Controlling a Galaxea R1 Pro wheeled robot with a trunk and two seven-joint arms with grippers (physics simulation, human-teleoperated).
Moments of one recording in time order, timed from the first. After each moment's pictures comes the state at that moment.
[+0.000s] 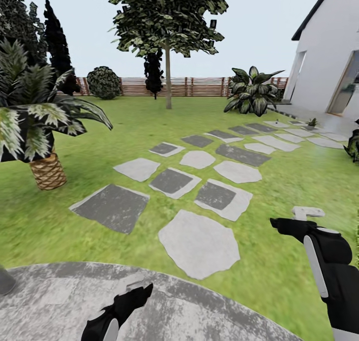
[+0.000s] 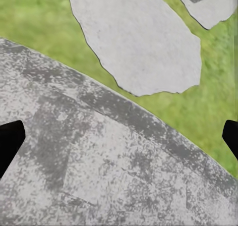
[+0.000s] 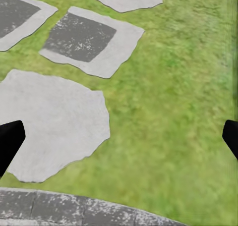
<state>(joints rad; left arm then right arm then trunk) -0.13 -0.12 -0.01 -1.18 0.28 0.41 -0.01 -0.44 -0.18 -0.20 -1.61 -0.03 0.95 0.00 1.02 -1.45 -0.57</state>
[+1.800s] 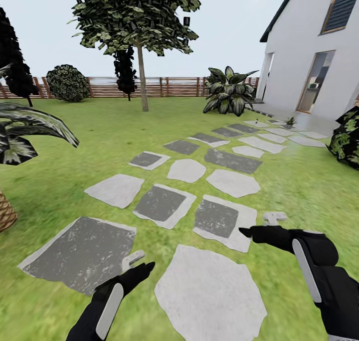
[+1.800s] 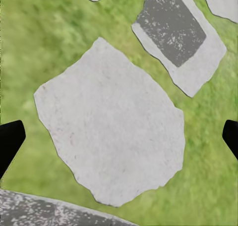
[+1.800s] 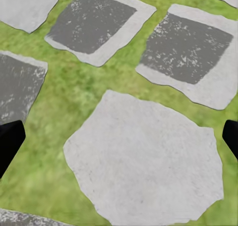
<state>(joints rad) -0.33 -0.12 0.04 -1.02 0.44 0.48 0.05 -0.42 -0.18 -0.10 -1.61 -0.08 1.04 0.36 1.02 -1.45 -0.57</state>
